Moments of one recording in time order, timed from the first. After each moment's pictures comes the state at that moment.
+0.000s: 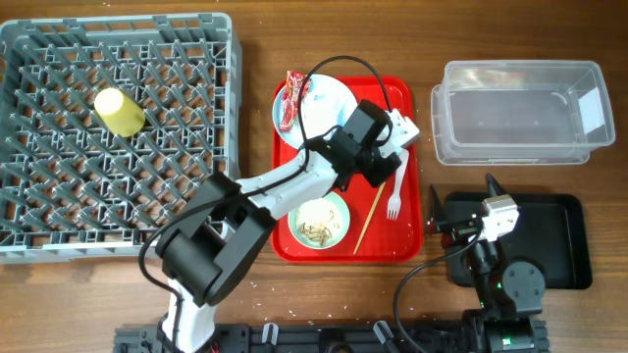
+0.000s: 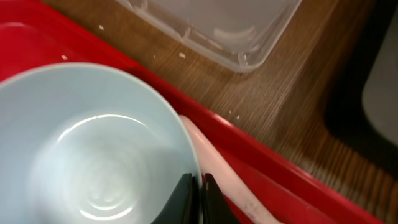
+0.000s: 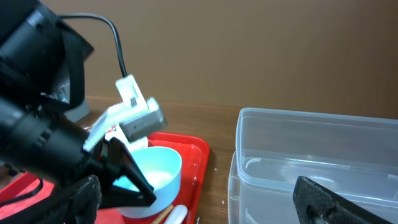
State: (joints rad) left arm -0.76 2.02 1.28 -0.10 0.29 0.11; right arm 0.06 0.02 0.01 0.00 -0.13 -0.01
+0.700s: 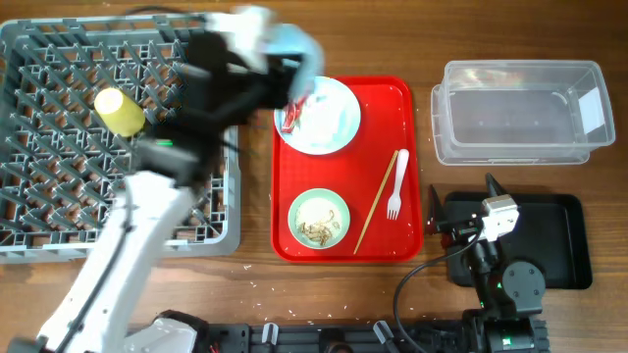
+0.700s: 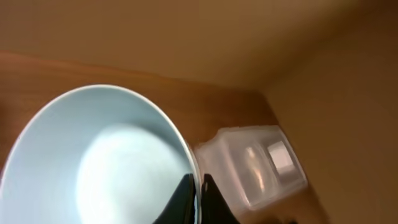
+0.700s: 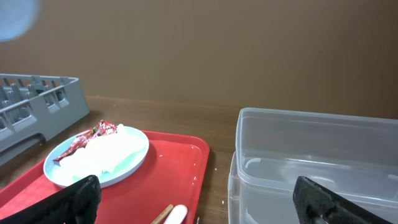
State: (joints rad) left arm -0.28 1.36 1.28 -0.29 0.36 -0.56; right arm 0.06 0.02 0.01 0.00 -0.13 -0.01
